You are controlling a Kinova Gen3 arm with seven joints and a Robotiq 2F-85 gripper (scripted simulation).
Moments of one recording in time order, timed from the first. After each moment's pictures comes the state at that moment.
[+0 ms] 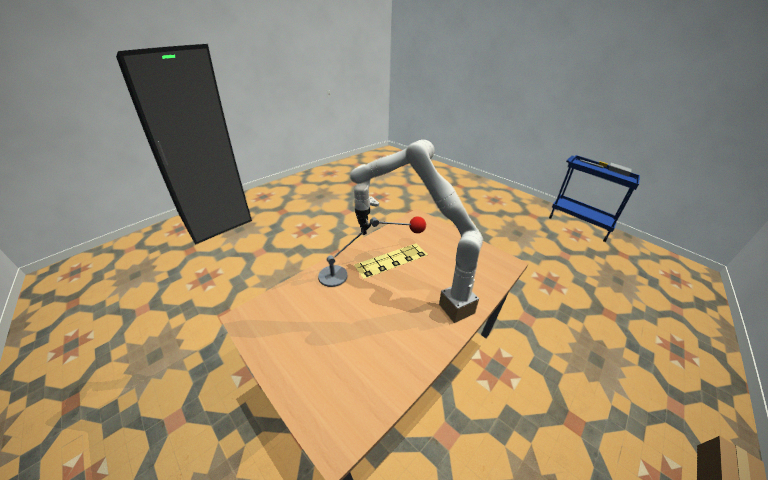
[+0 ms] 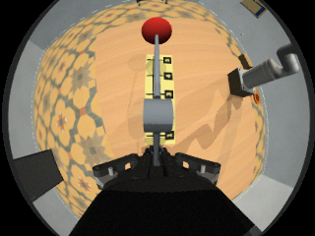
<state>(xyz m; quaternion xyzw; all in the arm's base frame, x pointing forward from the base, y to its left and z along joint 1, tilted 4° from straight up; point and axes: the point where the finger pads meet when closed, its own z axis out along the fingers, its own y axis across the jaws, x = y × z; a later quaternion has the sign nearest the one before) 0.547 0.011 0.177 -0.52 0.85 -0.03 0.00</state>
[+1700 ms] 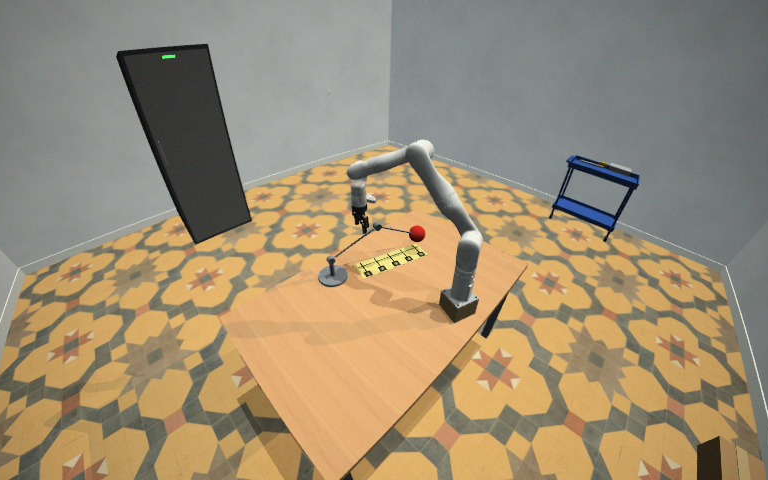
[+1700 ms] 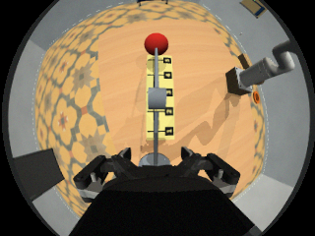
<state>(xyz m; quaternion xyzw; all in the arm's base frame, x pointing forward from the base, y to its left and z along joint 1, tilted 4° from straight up) 0.555 0.025 0.199 -0.52 0.85 -0.03 0.01</state>
